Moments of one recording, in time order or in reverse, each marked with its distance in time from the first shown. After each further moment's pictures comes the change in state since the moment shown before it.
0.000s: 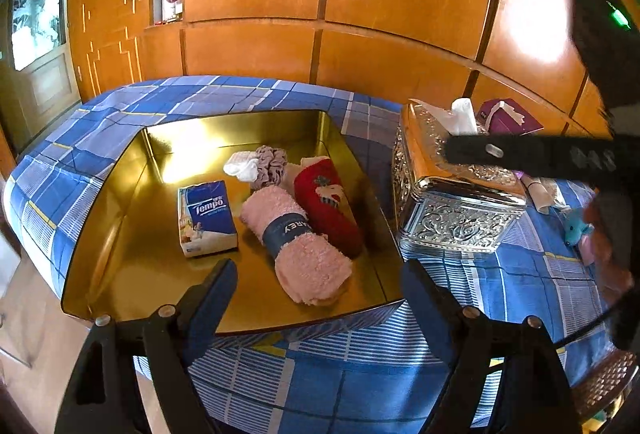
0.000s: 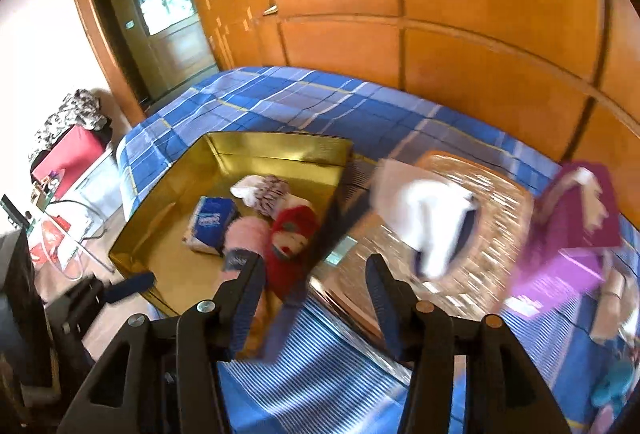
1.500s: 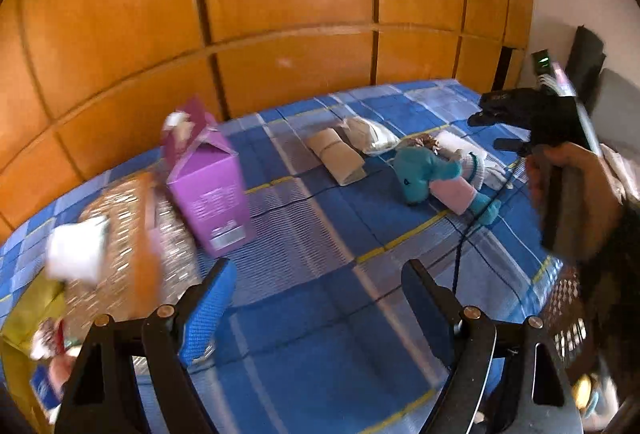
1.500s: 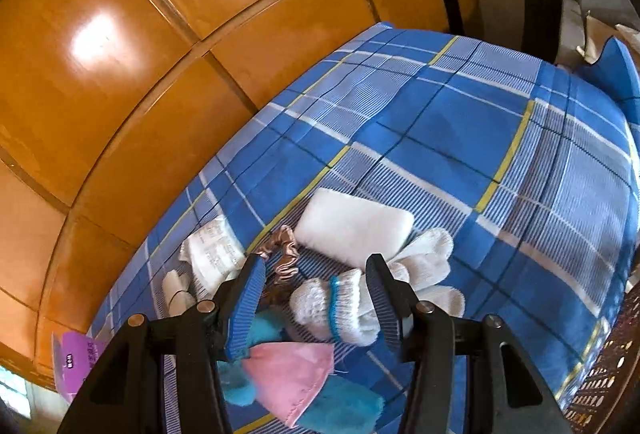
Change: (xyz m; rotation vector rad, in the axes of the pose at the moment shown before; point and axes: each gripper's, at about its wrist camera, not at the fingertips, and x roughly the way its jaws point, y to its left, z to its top) left arm 0.037 -0.289 0.033 0.561 0.088 -0.368; right arm -0.187 -0.361 -0.212 1.230 -0.331 -0.626
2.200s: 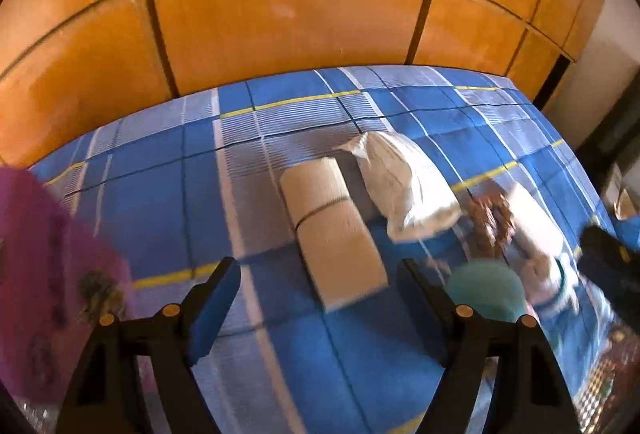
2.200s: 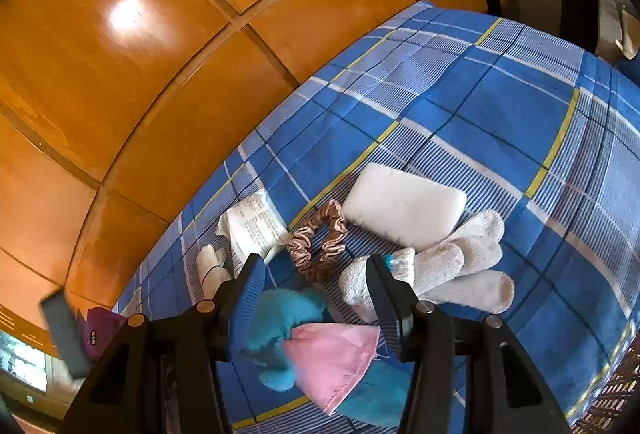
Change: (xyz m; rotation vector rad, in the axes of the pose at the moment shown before) left arm 0.195 -0.013 0.113 -0.154 0.174 -0.011; right arm 0.011 0.016 -0.006 -0.037 0.089 0.130
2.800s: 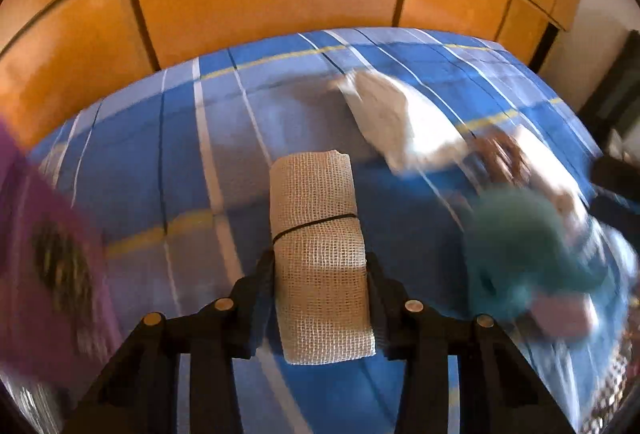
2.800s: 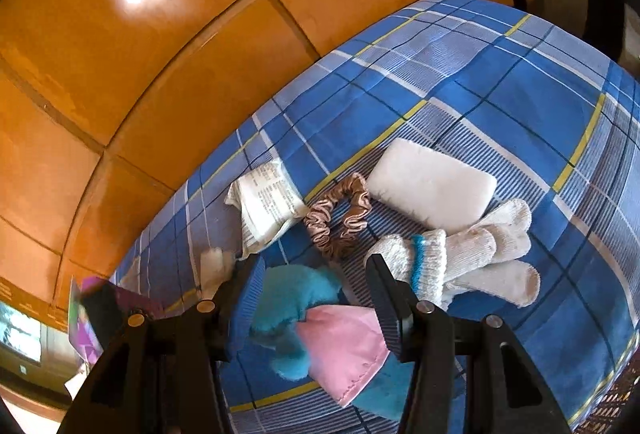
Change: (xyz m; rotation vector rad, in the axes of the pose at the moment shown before) left arm 0.008 -0.004 -0.056 0.081 0.019 -0.013; right arm 0.017 0.018 -0.011 -0.101 0.082 0.005
